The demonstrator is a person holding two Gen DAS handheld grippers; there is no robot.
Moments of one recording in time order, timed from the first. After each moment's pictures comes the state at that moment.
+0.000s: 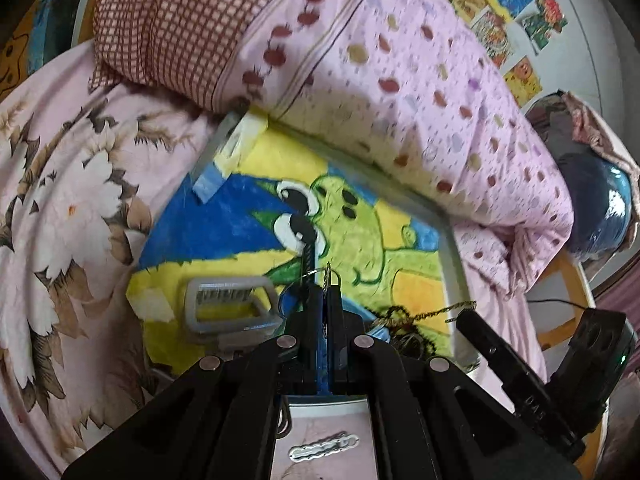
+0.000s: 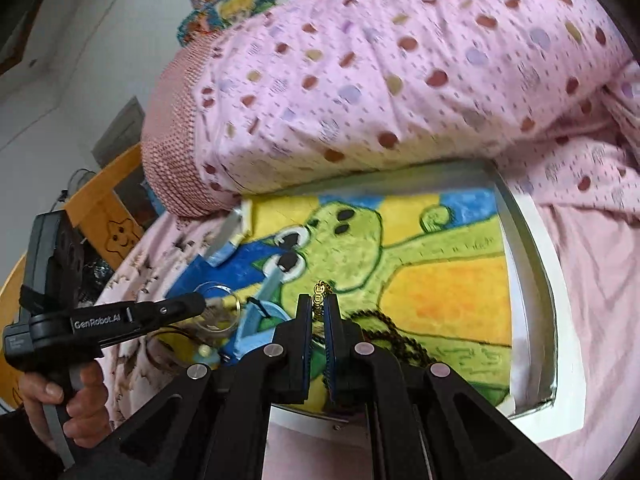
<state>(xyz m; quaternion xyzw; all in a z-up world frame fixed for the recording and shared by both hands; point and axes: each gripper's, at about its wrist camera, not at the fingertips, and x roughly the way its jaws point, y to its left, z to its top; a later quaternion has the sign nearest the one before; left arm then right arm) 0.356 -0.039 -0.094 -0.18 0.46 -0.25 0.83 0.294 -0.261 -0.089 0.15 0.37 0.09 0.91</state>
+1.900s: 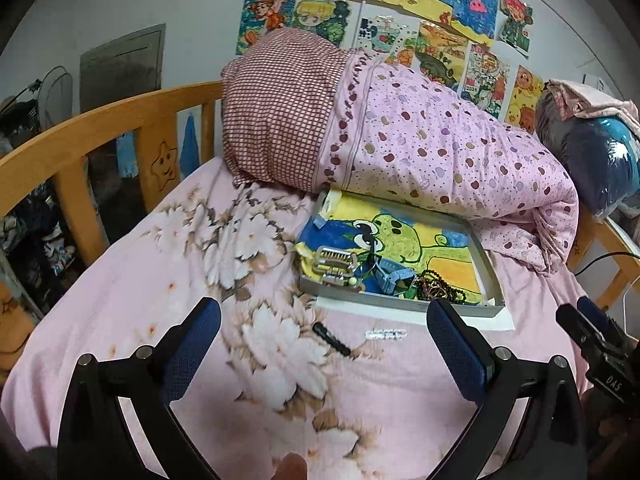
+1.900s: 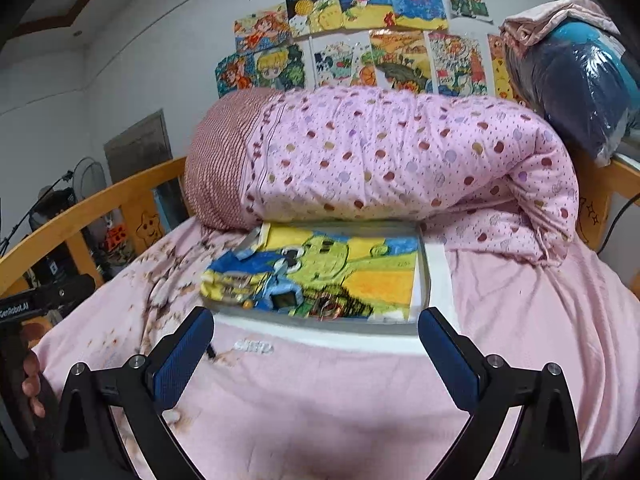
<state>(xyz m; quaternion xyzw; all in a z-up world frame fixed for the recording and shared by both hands) 0.137 0.015 0.003 -0.06 0.32 -0.10 0.94 0.098 -0.250 -0.011 0.05 0.27 0.06 0.96</state>
